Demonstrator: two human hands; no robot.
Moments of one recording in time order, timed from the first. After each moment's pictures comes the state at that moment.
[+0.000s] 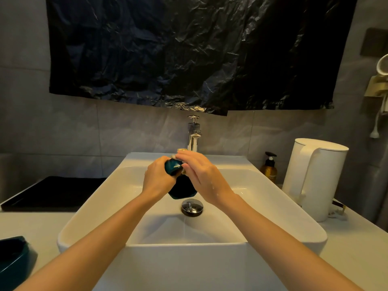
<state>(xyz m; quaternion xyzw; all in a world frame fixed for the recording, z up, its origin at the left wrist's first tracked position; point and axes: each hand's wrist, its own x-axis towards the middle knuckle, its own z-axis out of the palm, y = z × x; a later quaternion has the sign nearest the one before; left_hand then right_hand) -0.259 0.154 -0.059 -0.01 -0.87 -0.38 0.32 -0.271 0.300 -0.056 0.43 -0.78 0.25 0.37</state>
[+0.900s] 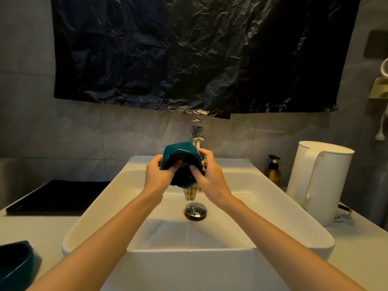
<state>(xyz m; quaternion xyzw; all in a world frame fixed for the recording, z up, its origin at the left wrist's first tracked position) -0.253 0.155 -0.044 -0.01 -0.69 -0.67 0.27 -0.273 0.296 -0.058 0.30 -0.77 0.50 0.23</state>
